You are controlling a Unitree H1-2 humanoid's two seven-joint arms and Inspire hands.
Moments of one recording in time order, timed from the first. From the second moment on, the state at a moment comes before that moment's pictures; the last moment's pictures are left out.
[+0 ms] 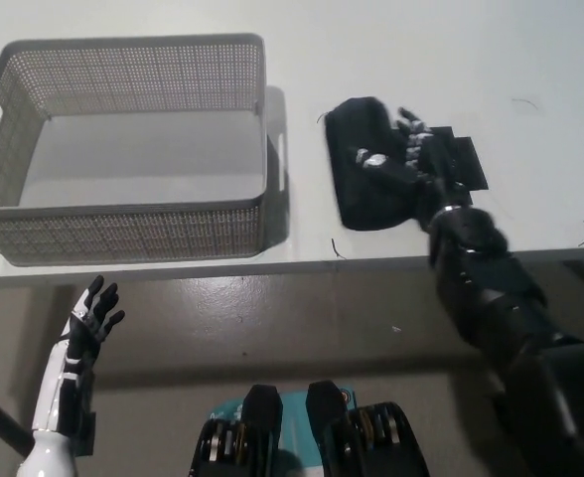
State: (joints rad) left_arm 0.00 0.16 0.08 0.06 -0.05 -0.35 -0.05; right_arm -1.08 0.00 -0.17 1.43 0.08 -0.29 -0.02
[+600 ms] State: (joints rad) left_arm -0.01 0.17 0.08 0.06 -0.04 -0.35 -0.05; right_arm -1.09 0.17 -0.21 1.42 0.15 -0.32 -0.05
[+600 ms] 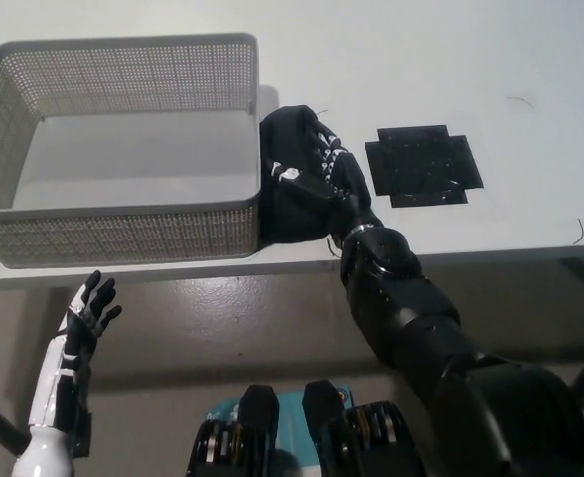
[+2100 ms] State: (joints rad) left_arm -0.02 0.17 0.08 0.05 -0.04 -0.35 -0.06; right_arm -0.93 0.08 -0.14 0.95 0.17 -0.38 0.02
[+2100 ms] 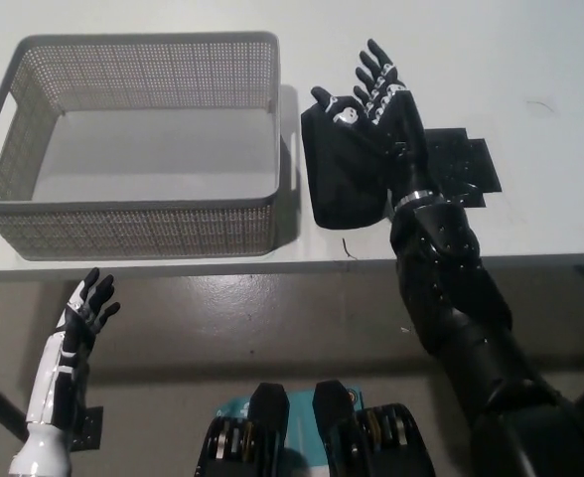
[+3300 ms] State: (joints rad) left_arm -0.11 0.19 0.09 0.04 -0.05 -0.33 -0.06; right_arm -0.07 -0.14 -0.04 -0.04 0.18 -0.32 0.11
